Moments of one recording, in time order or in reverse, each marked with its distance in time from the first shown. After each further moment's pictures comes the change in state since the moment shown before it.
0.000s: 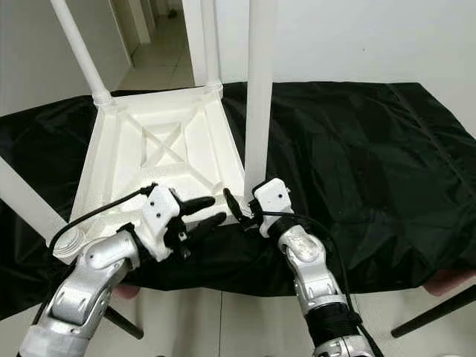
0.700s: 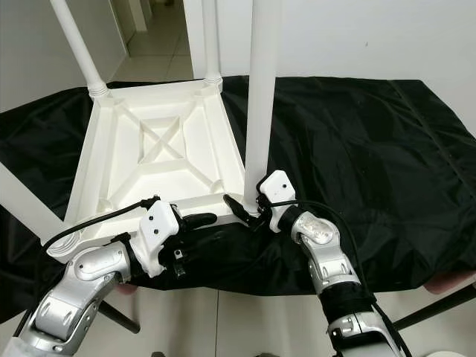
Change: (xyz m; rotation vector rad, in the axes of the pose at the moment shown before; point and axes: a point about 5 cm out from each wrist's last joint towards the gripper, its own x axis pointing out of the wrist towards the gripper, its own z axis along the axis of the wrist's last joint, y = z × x) left arm -0.004 -0.012 0.010 0.003 0.013 -0.076; right arm 0.008 -0.016 -0.010 0.008 0.097 0.230
